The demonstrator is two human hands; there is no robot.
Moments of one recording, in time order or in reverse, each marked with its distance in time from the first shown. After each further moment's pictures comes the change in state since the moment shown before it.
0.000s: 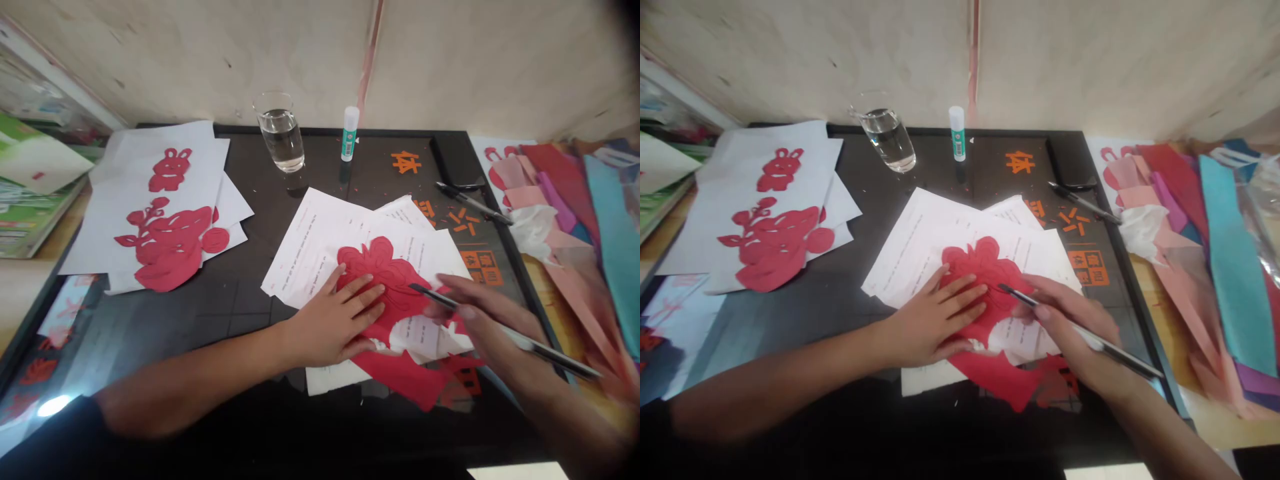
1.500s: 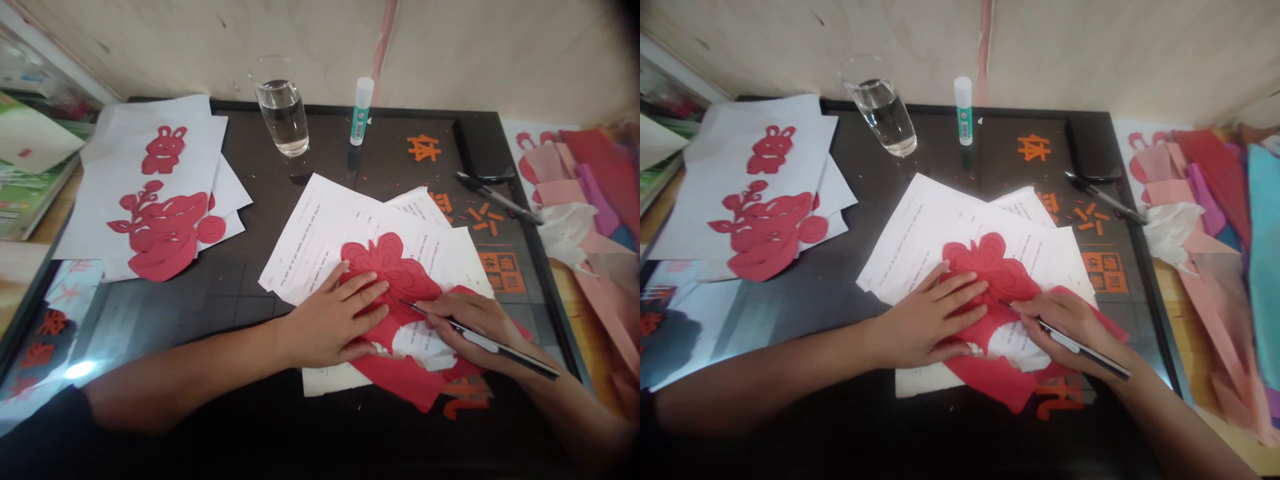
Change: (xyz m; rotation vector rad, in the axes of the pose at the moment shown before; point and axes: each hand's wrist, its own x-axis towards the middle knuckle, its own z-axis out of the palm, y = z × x) left_hand 0.000 -0.003 -0.002 -0.069 0.000 -0.033; right_hand 0.028 0.027 0.022 0.065 -0.211 -0.313
